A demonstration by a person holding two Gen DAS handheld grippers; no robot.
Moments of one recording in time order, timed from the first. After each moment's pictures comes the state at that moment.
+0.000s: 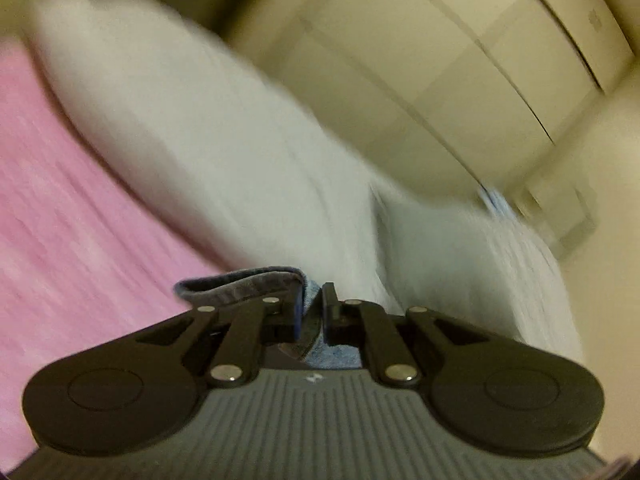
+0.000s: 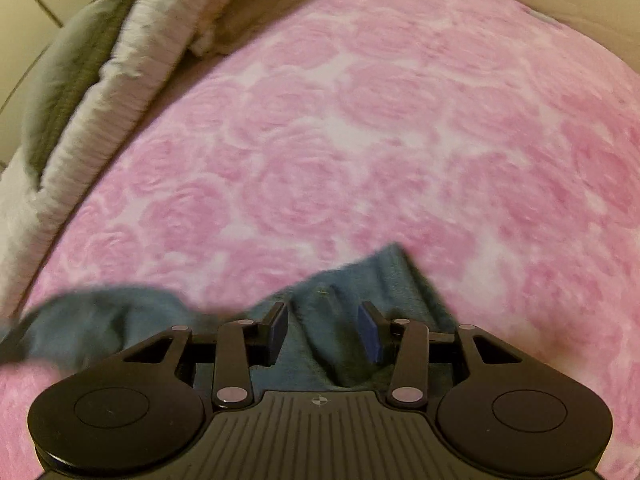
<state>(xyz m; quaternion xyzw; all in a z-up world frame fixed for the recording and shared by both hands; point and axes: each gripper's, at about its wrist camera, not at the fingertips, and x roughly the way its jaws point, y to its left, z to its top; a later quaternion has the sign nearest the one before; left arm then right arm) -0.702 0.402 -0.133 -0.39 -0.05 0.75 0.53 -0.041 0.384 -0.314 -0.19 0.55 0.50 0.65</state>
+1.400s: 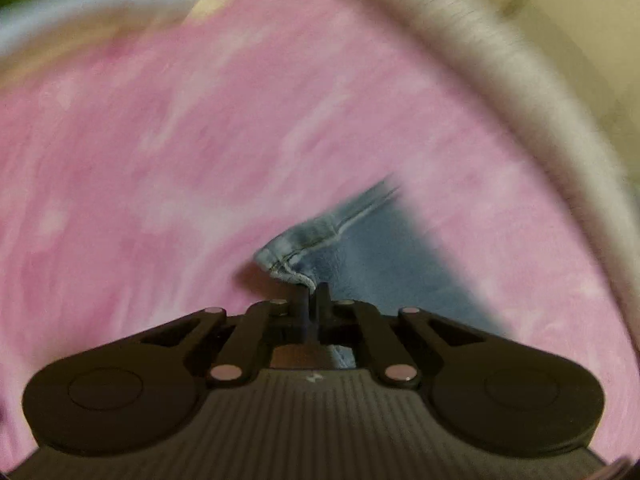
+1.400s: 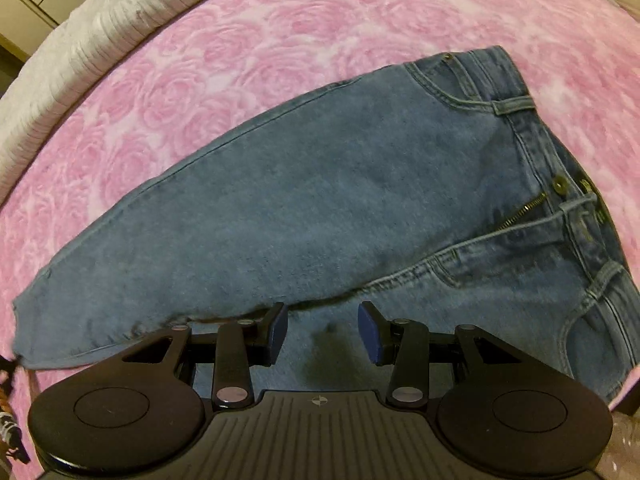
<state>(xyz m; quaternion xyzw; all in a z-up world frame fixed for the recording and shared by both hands) -0.879 0.190 -0.363 -0.45 0.03 0.79 0.41 -0.209 0.227 -0.317 -0.32 0.55 0.53 0.56</state>
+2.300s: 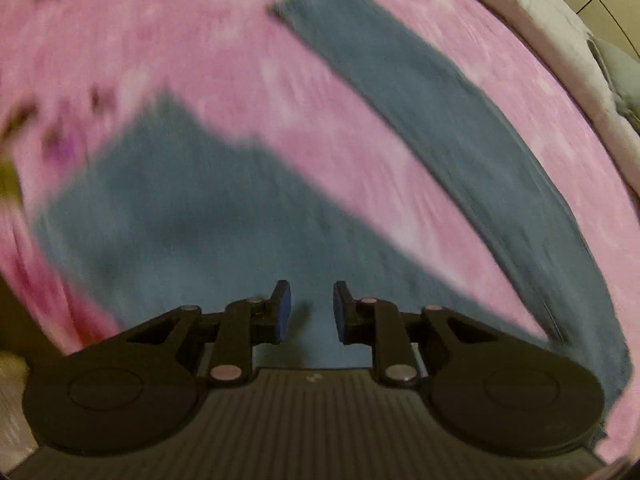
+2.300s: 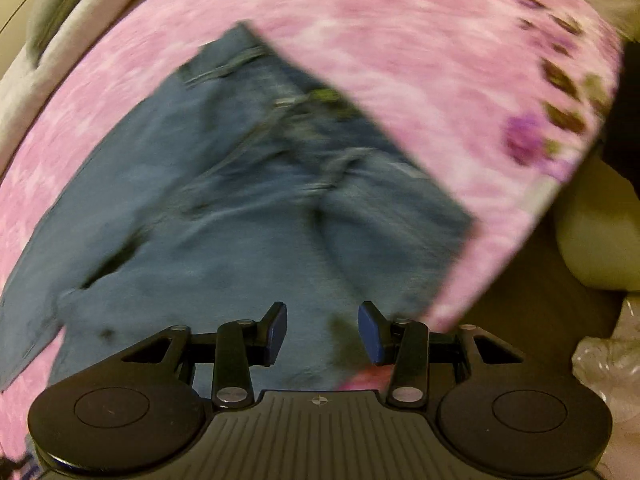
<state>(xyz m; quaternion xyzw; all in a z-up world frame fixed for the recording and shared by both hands) -0.693 0.009 -0.350 -0.61 0.14 0.69 0.35 -0.026 0.079 -0.313 -0.26 0.59 0.43 0.63</state>
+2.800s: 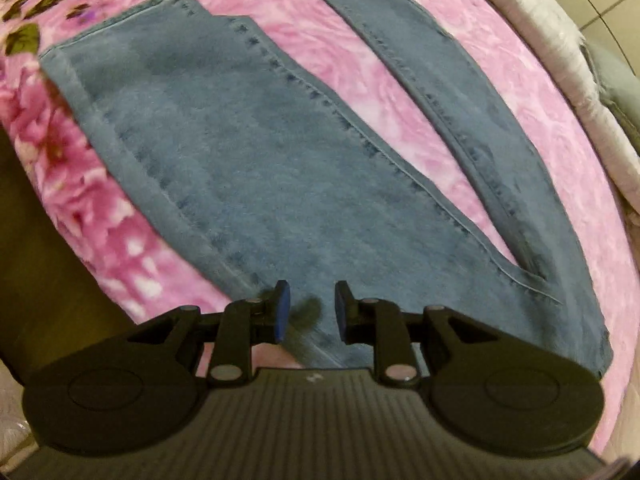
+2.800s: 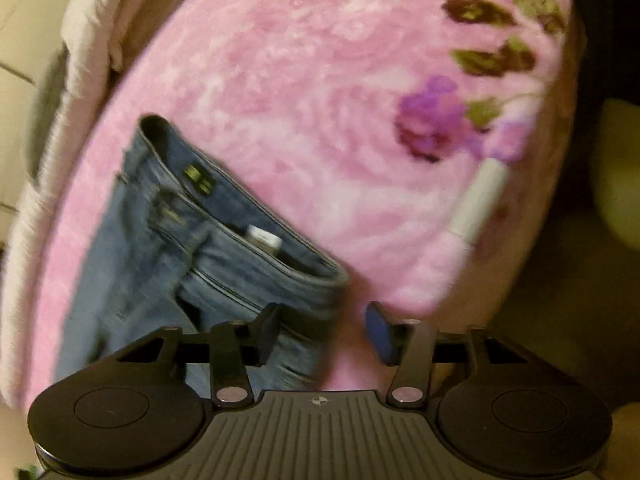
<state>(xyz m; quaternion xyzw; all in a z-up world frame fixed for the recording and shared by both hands) -0.616 -0.033 -0.359 -0.62 0.10 0.71 0.33 0.079 0.048 -0.367 -0.08 0.61 0.47 0.64</state>
